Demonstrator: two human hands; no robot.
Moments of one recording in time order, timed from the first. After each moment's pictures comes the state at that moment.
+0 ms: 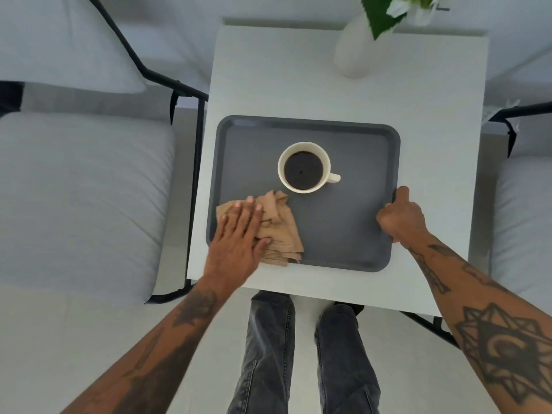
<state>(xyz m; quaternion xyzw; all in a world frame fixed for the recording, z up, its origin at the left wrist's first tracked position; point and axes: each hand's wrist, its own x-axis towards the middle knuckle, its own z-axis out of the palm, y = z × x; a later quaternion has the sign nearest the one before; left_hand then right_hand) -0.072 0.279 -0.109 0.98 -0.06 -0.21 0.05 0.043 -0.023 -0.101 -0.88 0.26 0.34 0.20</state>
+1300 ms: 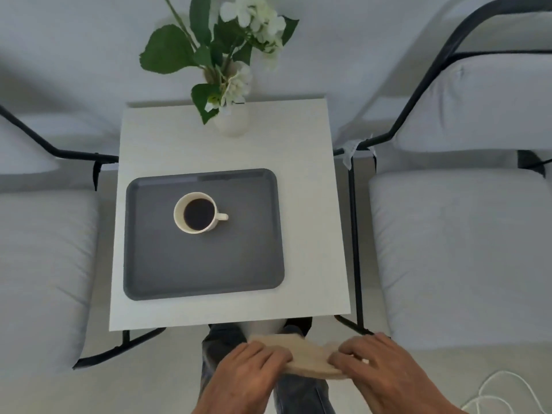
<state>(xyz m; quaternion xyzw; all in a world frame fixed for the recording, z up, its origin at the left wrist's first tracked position) -0.153 0.083 0.049 0.92 -0.27 -0.17 0.25 -0.147 -0.177 0.069 -0.93 -0.26 0.17 0.21</state>
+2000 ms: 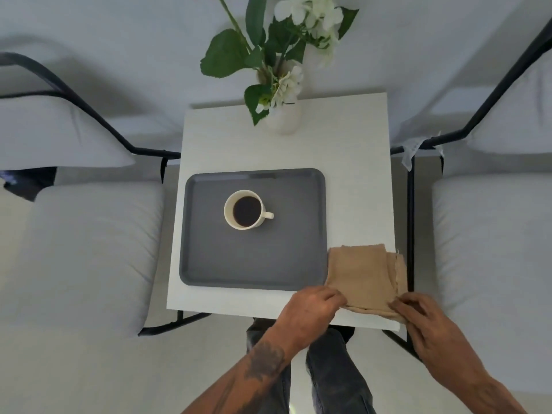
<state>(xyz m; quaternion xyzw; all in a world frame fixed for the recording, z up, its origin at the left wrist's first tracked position) -0.081 0.043 -0.039 0.91 -0.27 -0.19 0.23 -0.115 -0.215 -0.030 -0.95 -0.06 0.21 0.22</state>
